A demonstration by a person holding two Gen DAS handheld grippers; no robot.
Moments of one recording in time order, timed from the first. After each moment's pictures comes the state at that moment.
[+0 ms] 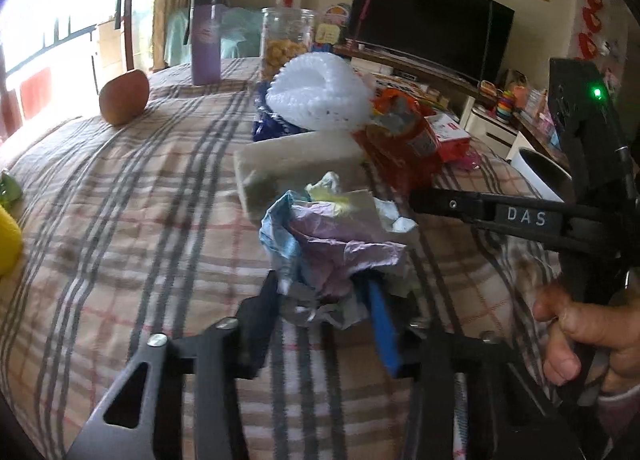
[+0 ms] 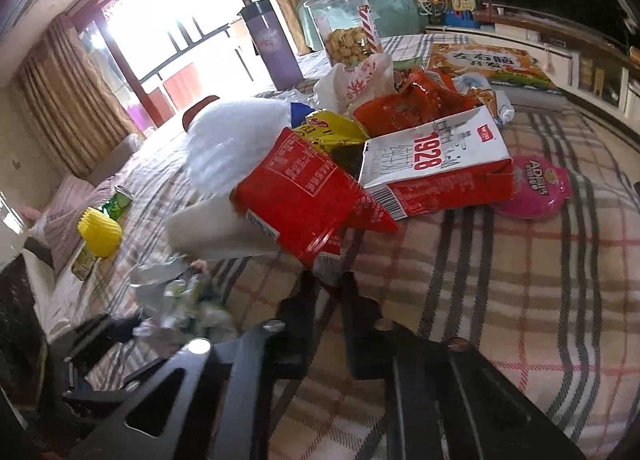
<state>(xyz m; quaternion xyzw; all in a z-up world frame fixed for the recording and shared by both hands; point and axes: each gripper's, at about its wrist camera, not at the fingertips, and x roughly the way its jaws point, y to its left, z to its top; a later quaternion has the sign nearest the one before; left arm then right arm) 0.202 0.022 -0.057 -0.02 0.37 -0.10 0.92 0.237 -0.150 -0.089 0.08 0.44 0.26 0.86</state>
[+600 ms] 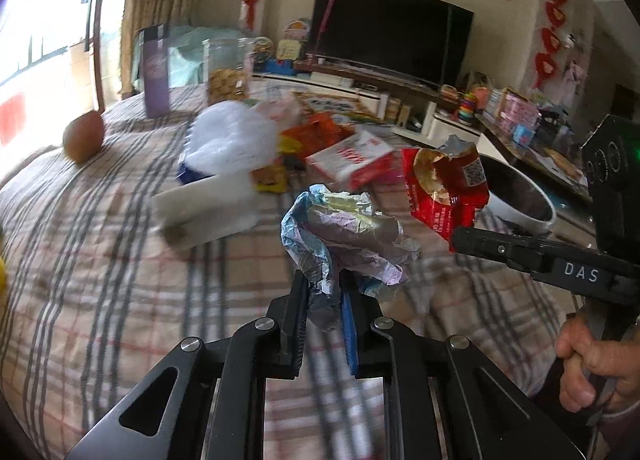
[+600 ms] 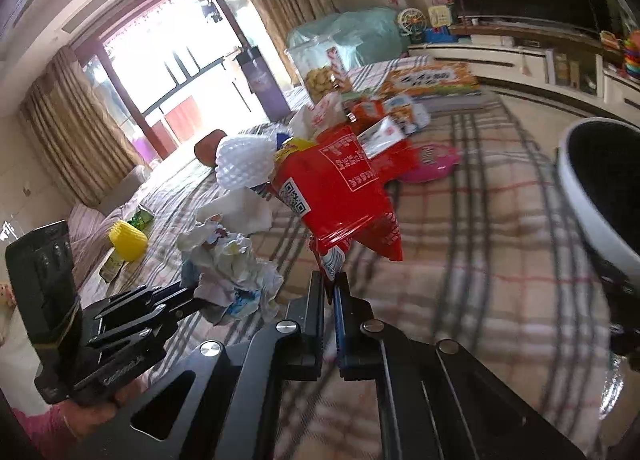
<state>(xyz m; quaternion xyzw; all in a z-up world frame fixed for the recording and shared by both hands) 0.188 -0.018 -0.034 -0.01 0.35 -0.16 0.92 0.171 -0.241 -0.057 0.13 0.40 0.24 0.87</state>
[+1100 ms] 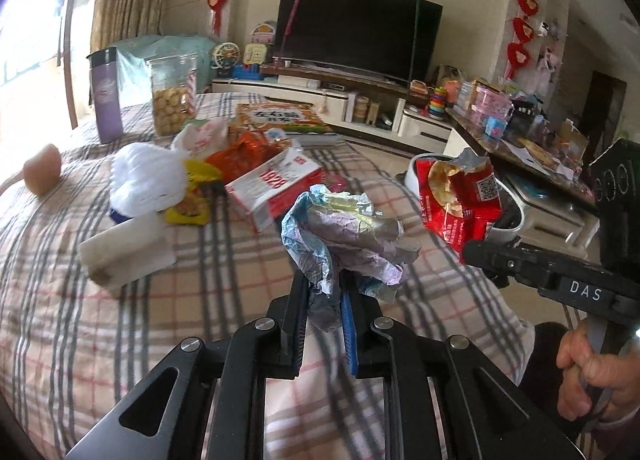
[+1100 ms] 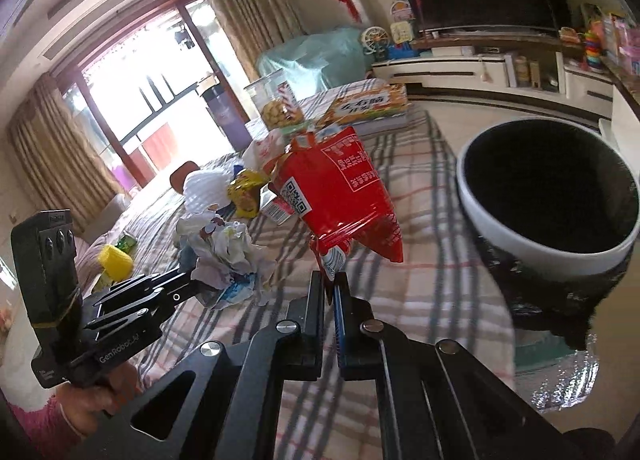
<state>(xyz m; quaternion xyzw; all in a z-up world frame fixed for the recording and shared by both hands) 0.212 -0.070 -0.024 0.00 0.34 -0.20 0.92 0.151 -0.302 -0.045 0.15 0.38 0.18 0.89</state>
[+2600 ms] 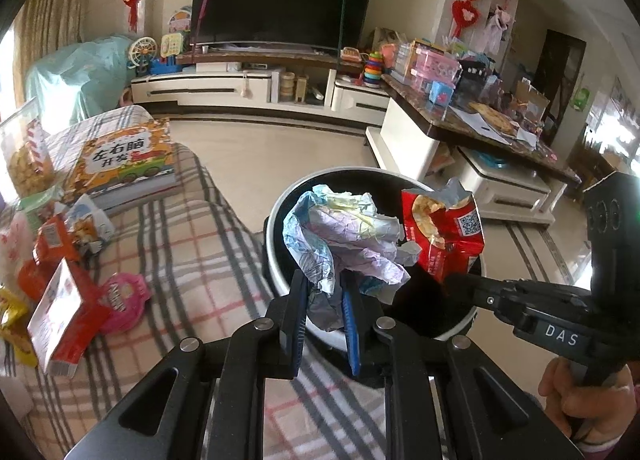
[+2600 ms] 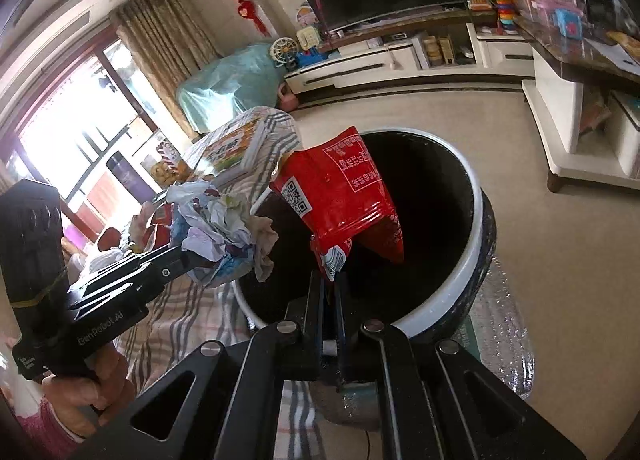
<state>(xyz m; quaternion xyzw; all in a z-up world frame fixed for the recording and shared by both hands) 0.354 -0.253 -0.041 0.04 0.38 -0.29 0.88 0.193 -0.444 -0.060 0.21 0.41 0.07 0.89</state>
